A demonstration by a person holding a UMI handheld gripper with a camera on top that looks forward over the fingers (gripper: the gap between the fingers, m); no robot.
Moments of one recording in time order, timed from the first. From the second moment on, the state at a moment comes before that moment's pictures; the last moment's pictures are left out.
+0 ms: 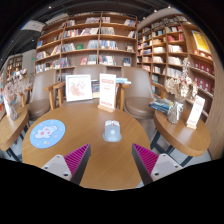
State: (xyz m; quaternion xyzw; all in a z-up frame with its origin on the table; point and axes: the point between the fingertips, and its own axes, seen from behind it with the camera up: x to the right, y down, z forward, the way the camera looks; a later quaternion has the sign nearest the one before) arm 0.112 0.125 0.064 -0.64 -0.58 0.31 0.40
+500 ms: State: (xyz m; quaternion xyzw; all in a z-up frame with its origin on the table) arm 0.011 0.146 -0.004 -0.66 -0.59 0.29 0.36
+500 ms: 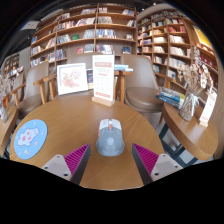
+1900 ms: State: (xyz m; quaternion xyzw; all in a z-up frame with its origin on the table) arm -0.045 -0.056 0.121 -0.60 -0.63 0.38 0.32
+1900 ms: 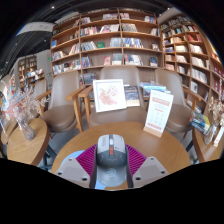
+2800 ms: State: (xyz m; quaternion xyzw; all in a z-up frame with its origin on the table) arm -0.041 -0.171 -0.012 -0.61 -0.67 0.33 0.28
